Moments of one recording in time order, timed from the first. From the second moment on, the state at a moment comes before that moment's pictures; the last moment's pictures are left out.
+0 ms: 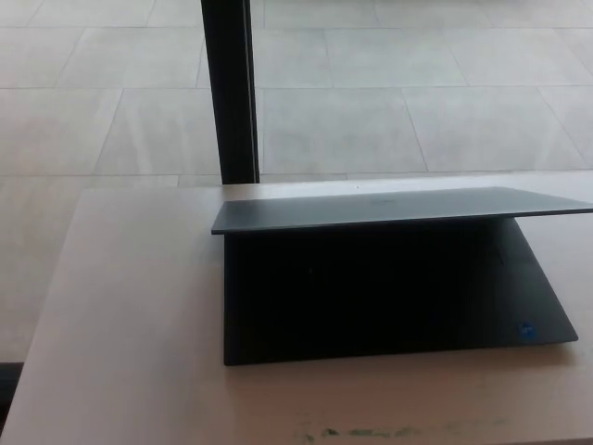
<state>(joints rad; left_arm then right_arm) 0.43 0.40 0.56 0.29 -0.19 0.12 -0.17 0.15 -0.55 -0.59 0.92 0.10 -0.17 0.03</state>
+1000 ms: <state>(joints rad) 0.49 0.39 0.75 0.06 -0.44 0.23 -0.26 -0.29 -0.66 -0.61 0.18 0.27 -0.08 0.05</state>
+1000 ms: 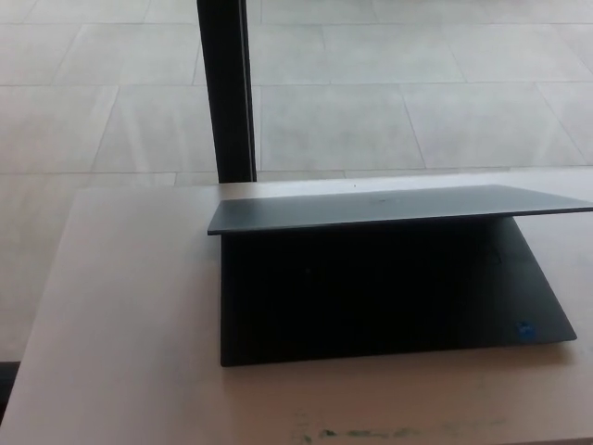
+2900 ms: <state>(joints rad) 0.48 0.39 0.74 0.04 -0.46 0.24 -0.27 -0.56 -0.70 0.69 0.42 -0.49 -0.14 0.06</state>
